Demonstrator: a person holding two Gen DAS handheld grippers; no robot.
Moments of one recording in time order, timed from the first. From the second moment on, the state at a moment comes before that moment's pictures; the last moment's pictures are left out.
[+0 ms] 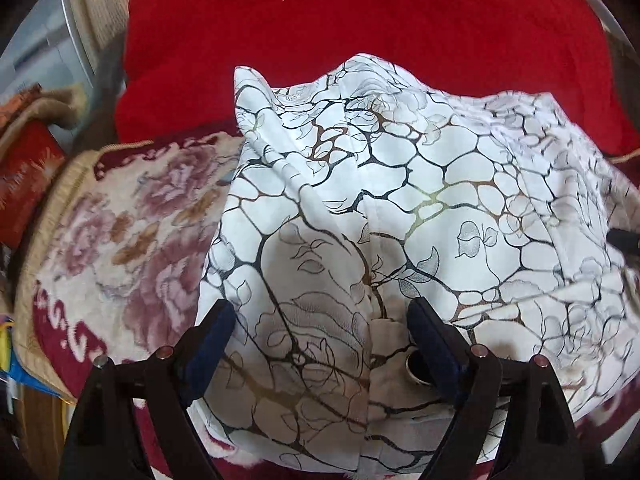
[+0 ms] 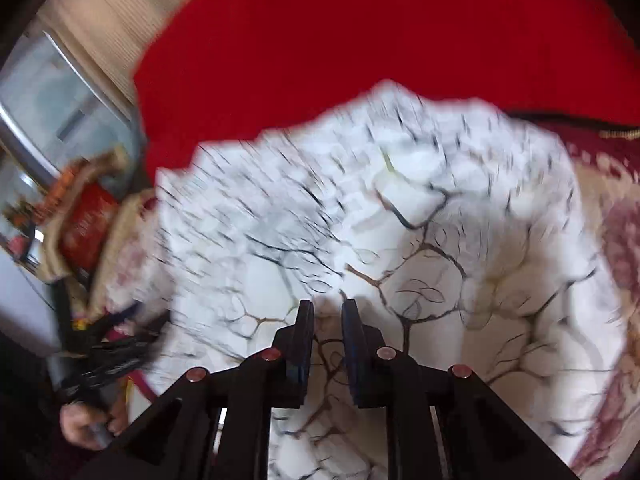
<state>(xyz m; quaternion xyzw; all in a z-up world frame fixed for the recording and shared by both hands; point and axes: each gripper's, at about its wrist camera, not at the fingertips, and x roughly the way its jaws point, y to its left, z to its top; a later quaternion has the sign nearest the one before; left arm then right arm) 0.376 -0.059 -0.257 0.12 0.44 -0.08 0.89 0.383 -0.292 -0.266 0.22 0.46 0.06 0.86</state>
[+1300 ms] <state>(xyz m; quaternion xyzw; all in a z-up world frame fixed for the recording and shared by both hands) 0.334 -0.013 -0.228 0.09 0.35 -0.04 0.93 0.310 -0.344 -0.238 0.27 0.39 -0.07 0.88</state>
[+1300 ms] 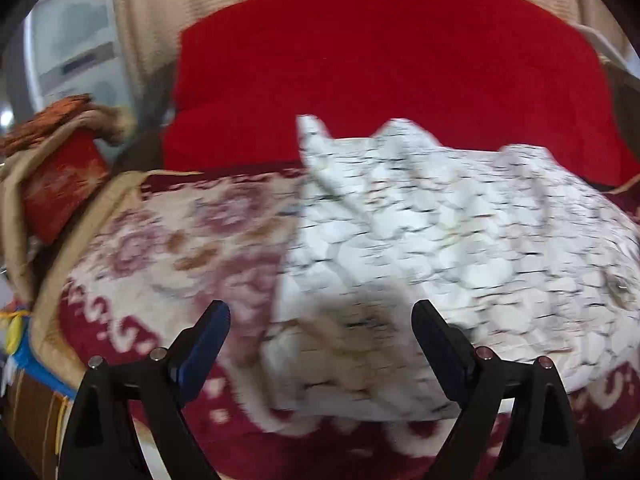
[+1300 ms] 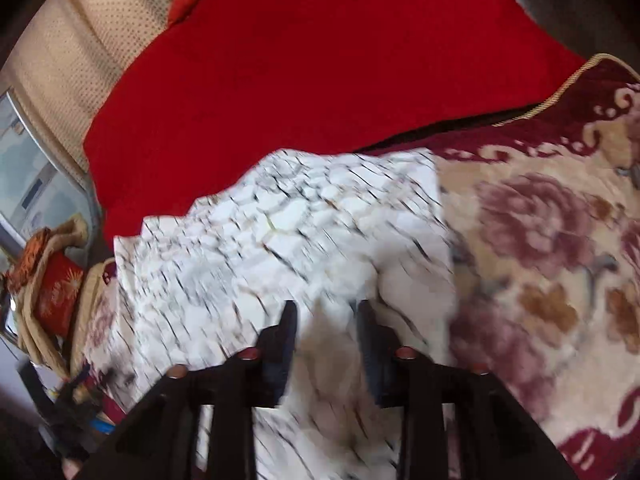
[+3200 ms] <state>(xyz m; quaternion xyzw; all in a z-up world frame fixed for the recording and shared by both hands) 0.321 0.024 -0.188 -0.01 0.44 -0.04 0.90 0.261 -0.321 -0.250 0.33 0.43 -0.02 0.84</state>
